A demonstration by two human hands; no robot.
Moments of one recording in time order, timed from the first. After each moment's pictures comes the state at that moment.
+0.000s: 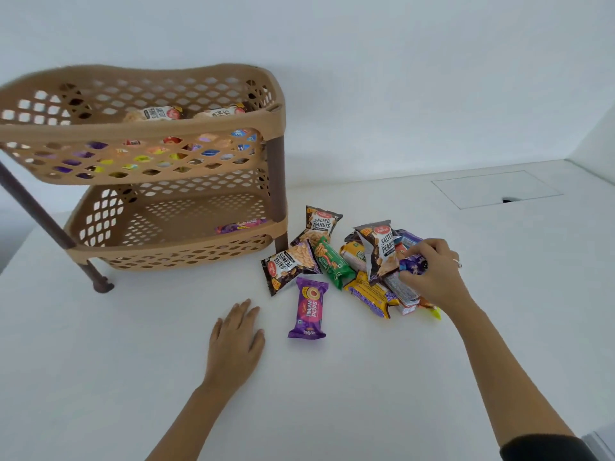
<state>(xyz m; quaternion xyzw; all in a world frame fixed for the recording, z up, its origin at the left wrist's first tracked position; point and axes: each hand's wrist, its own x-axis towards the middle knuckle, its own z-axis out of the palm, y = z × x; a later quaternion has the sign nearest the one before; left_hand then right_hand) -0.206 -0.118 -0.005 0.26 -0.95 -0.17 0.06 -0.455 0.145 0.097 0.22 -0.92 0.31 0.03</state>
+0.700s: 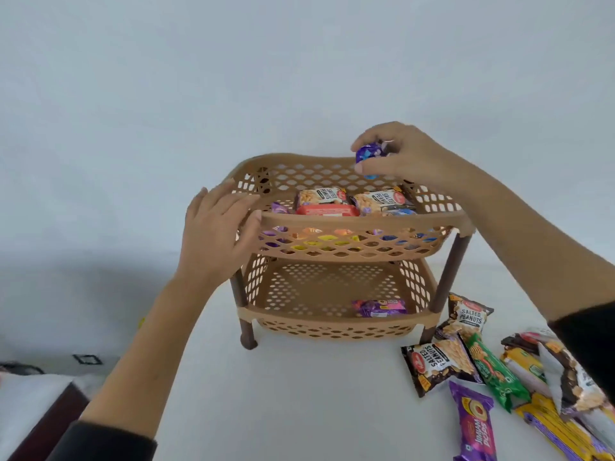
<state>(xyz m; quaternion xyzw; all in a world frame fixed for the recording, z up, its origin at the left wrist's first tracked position) -0.150 -0.380 0.258 0.22 -0.88 0.04 0.42 -0.383 -0.206 0.367 0.56 -0.73 0.39 -0.05</state>
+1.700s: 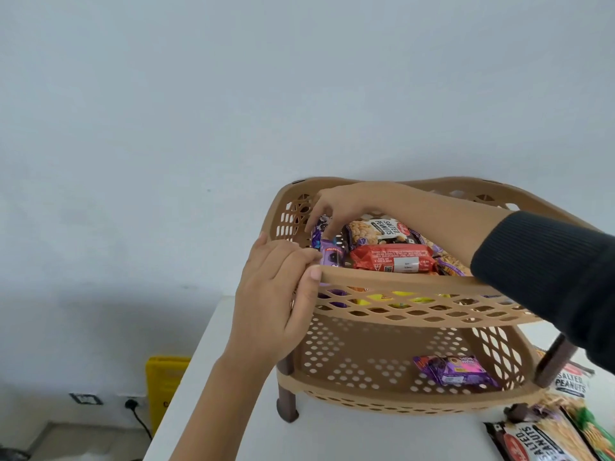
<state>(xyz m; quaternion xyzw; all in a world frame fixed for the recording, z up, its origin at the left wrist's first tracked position) -0.162 -0.422 0.235 0.11 -0.85 -0.10 0.51 -0.397 -0.451 0.320 0.71 -0.69 -0.05 -0.10</state>
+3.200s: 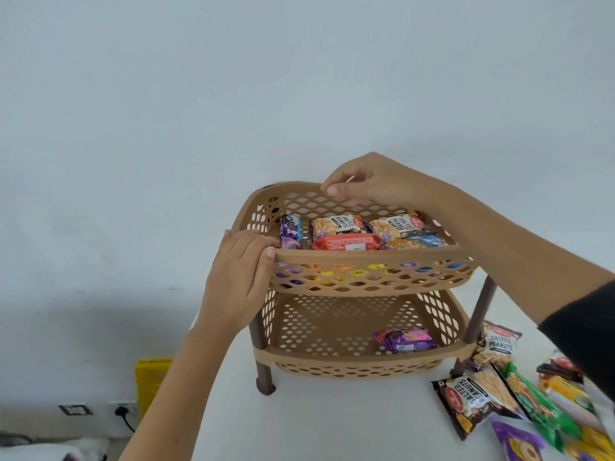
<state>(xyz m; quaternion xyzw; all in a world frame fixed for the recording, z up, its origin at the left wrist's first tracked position) -0.151 -0.412 0.244 0.13 -0.87 -0.11 0.46 -0.373 -0.285 0.366 0.61 -0.70 0.35 -0.12</state>
